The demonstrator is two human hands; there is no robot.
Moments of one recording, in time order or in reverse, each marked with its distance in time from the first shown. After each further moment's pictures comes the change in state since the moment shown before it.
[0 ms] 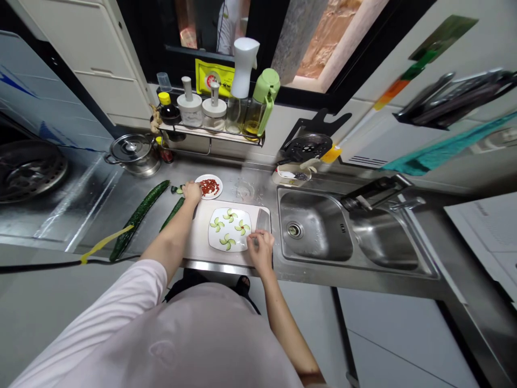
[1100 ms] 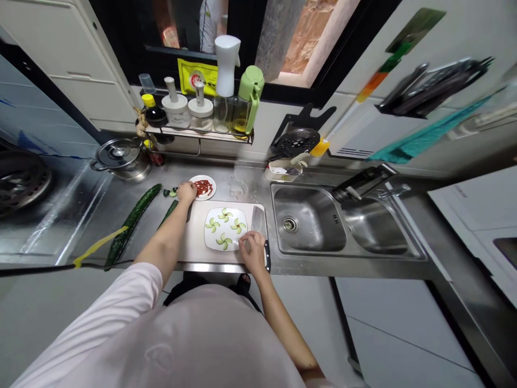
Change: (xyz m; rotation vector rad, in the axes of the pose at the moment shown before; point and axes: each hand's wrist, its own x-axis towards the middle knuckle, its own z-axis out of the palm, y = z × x) left_hand 0.011 0.007 -0.002 -0.182 0.006 -0.146; right_hand -0.013 -0.008 0.006 0.019 -0.068 0.011
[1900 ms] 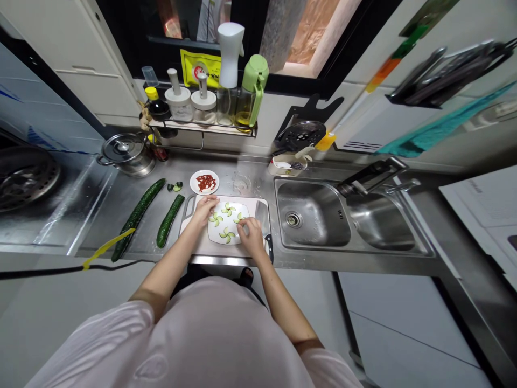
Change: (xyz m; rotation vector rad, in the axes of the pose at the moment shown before) left_hand -0.142 0.029 -0.018 -1.391 -0.458 -0.160; right_hand 0.032 -0.014 0.008 0.086 -0.029 -0.069
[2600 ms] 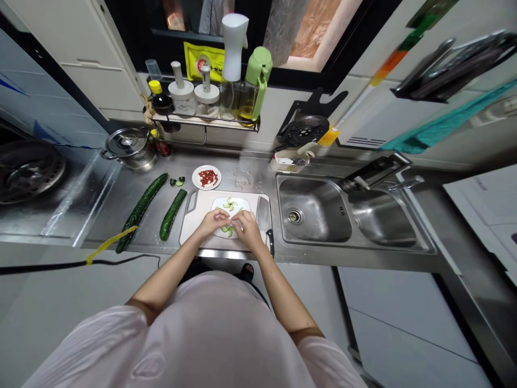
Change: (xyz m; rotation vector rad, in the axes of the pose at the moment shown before) left_hand -0.069 -0.017 -0.002 0.266 -0.317 0.035; right_hand 0.008 -0.022 -0.003 0.003 -0.179 -0.124
